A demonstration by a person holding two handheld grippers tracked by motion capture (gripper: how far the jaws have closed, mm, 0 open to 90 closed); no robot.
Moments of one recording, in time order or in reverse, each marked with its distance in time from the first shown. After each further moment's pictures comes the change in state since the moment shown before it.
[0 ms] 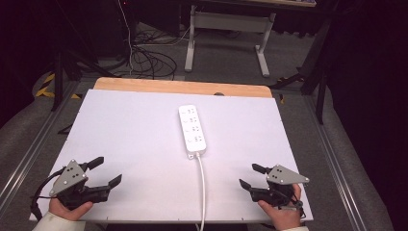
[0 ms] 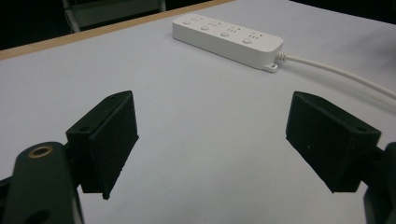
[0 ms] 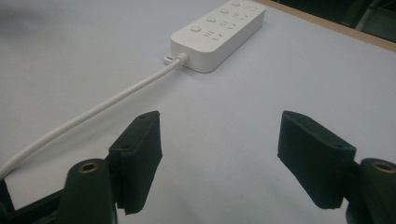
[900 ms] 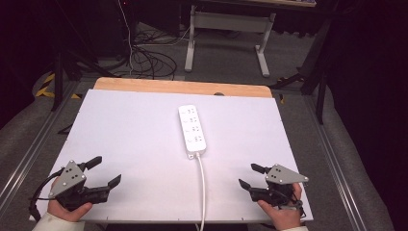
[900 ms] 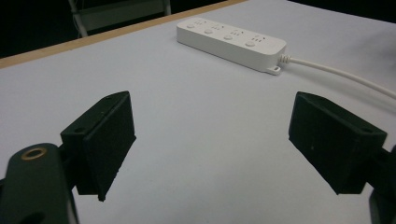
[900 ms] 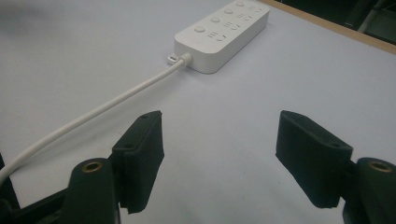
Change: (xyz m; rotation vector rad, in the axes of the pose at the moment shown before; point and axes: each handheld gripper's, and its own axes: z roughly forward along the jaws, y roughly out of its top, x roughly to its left) left arm -0.003 0.003 -0.004 -0.005 0.024 0.016; right arm 0.001 0.005 -0.001 0.009 0.008 -0.014
